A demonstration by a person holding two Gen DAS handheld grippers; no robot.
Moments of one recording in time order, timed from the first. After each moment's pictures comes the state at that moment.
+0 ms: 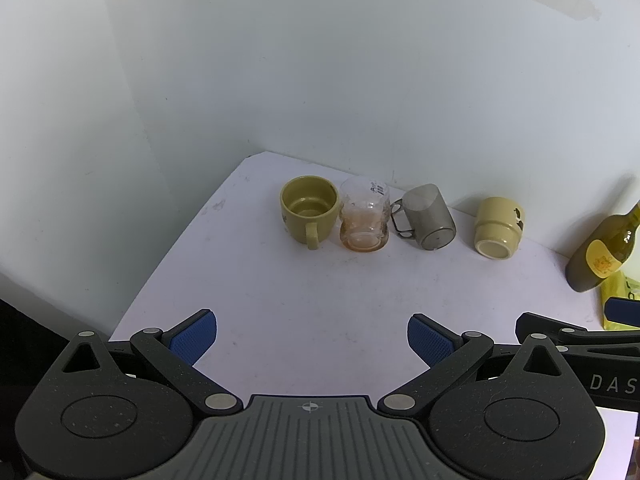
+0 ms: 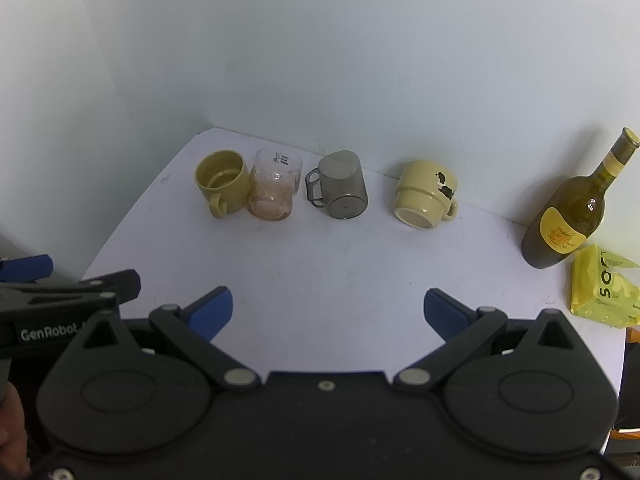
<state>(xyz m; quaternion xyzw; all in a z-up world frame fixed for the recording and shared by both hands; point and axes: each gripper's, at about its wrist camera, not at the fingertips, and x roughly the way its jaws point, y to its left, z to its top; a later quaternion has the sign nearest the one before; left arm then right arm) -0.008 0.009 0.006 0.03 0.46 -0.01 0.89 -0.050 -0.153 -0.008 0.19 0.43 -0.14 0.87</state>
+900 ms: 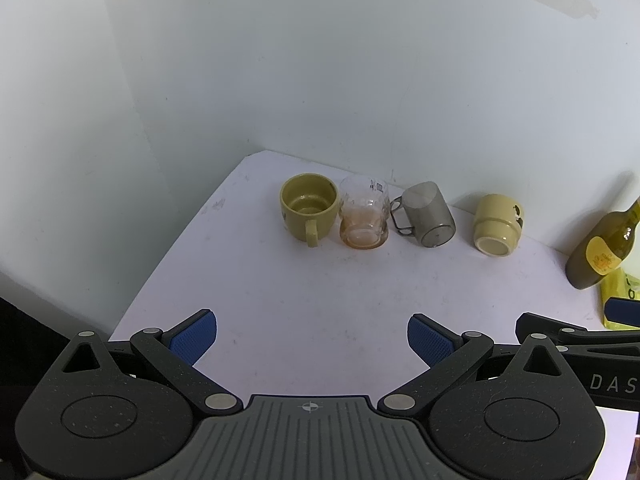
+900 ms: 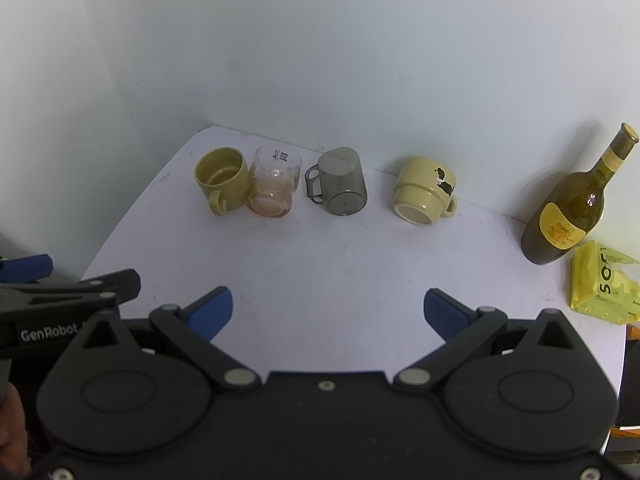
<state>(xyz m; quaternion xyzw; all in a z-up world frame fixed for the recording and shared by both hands) -0.013 0.003 0.003 0.03 0.46 -0.01 0.89 -0.055 -0.154 -0.009 0.20 0.42 -0.15 0.87</state>
